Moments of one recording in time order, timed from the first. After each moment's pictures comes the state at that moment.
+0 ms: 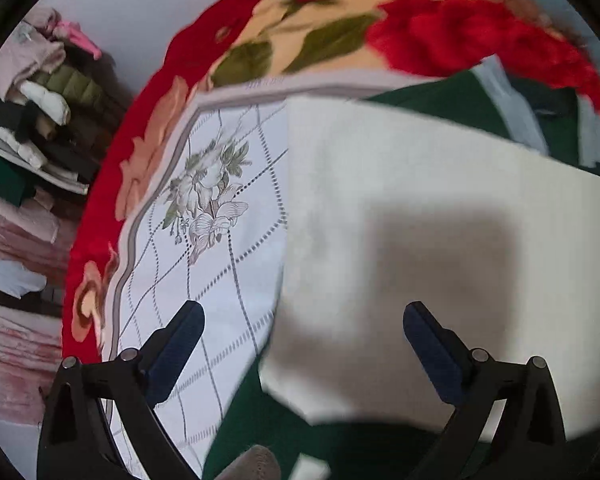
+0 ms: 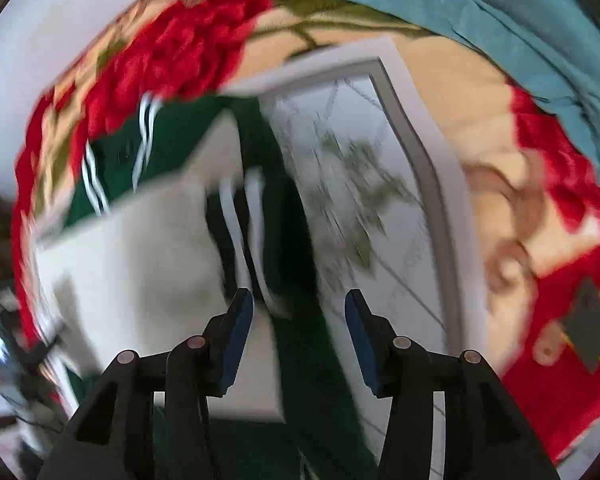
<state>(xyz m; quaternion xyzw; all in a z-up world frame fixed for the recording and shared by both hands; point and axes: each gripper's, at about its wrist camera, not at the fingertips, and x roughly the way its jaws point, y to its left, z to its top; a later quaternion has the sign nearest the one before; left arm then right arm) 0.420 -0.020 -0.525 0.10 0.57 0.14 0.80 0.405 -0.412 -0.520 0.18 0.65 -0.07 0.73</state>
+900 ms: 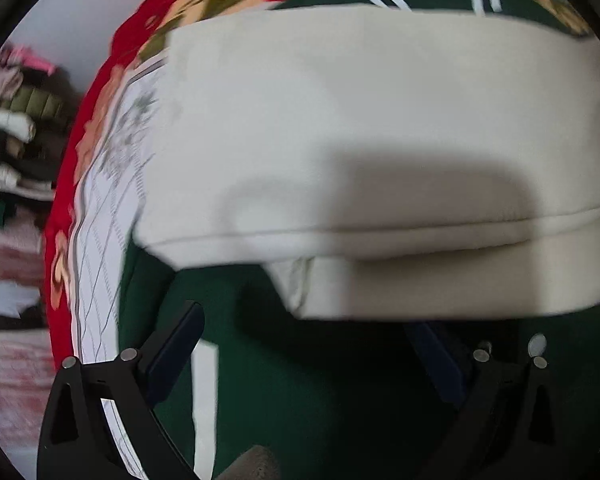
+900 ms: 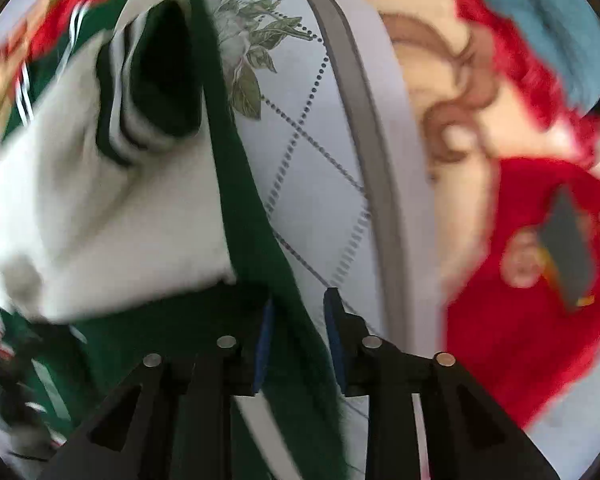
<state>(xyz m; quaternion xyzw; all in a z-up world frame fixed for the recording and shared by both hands) 0.344 -0.109 -0.573 0.14 0.63 0.09 0.76 0.301 -0.455 -0.555 0.12 0.73 -0.13 0.67</state>
